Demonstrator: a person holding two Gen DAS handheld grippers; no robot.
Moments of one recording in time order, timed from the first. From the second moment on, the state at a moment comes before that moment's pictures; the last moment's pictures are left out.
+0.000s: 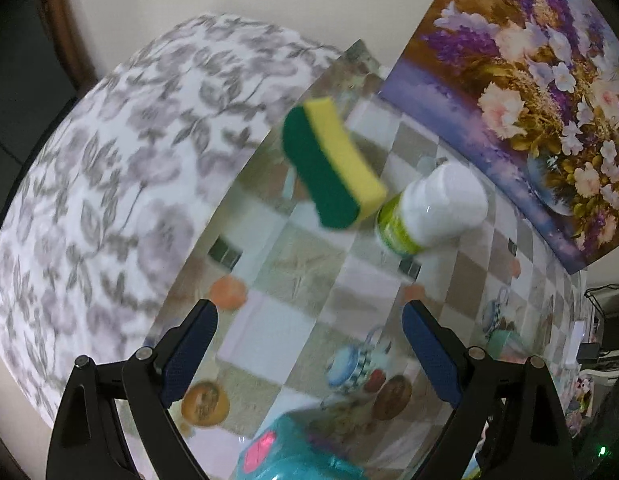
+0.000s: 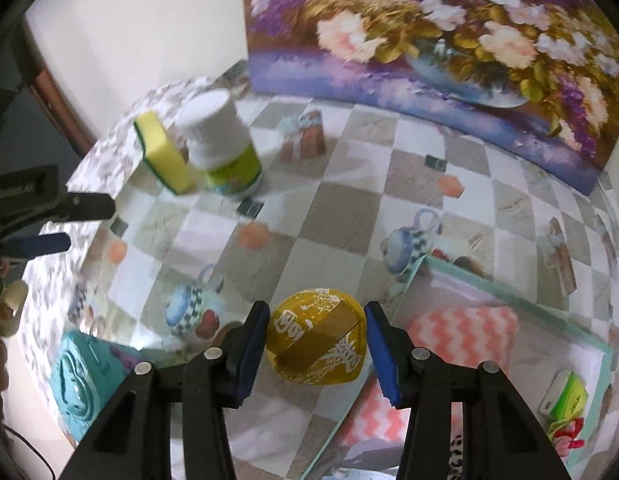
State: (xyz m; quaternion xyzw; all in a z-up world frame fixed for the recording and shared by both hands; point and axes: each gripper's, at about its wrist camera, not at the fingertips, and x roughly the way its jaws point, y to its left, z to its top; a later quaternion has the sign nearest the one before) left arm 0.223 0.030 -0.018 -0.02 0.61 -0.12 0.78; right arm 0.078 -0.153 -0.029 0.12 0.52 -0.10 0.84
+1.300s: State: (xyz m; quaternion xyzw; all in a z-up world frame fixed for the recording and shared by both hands) left arm 0.283 0.011 -0.043 -0.09 0.63 -0.08 0.77; right arm 0.066 -0.190 -0.028 0.18 0.50 -0.11 0.84
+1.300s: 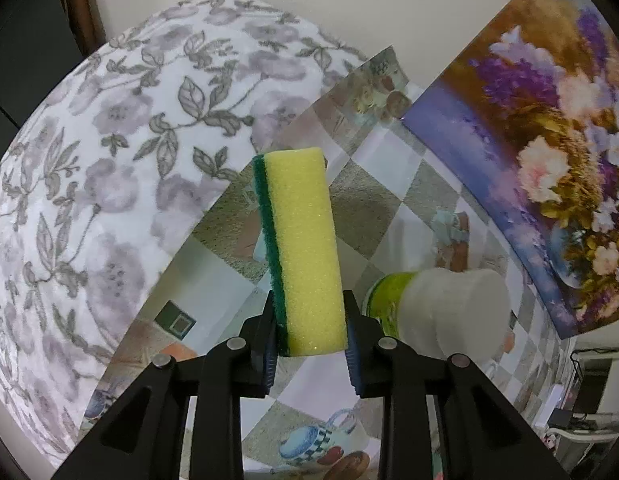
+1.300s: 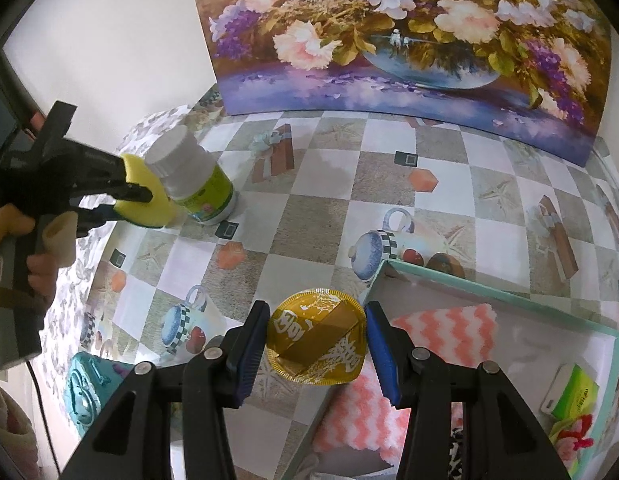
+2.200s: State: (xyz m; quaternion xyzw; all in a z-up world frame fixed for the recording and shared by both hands) left arm 0.073 -0.040 0.088 -0.06 0.51 -0.23 0.83; right arm -0.044 -0.203 0.087 0.15 0.43 -0.20 0.87
